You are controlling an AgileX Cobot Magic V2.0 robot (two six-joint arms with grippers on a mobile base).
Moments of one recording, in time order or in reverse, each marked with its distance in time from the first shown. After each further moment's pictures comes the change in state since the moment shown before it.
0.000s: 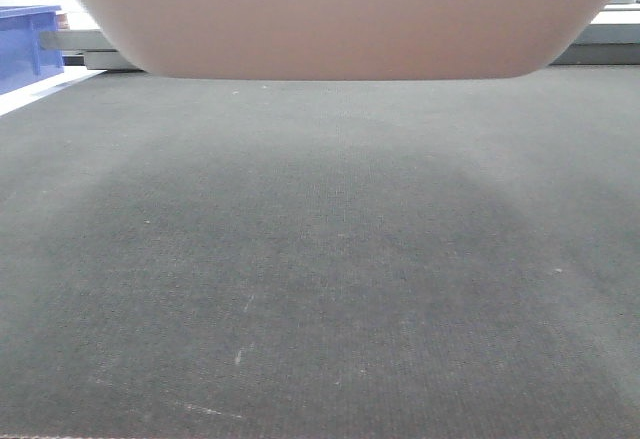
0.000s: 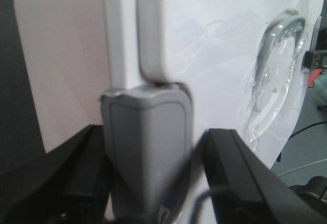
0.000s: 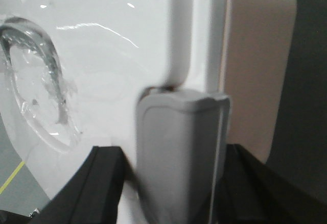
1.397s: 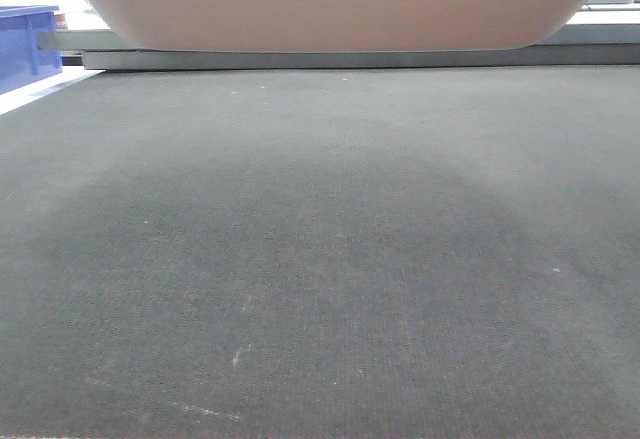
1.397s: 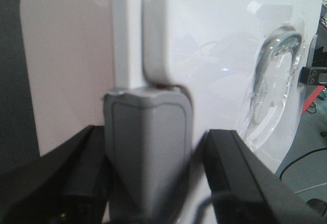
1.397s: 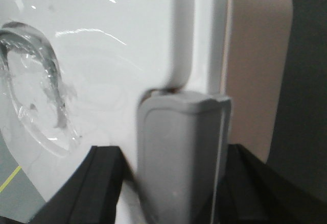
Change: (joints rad) left arm 0.002 -0.083 0.051 -0.055 -0.064 -0.004; right arm 0.000 -0.050 0.000 0.013 -0.007 0.000
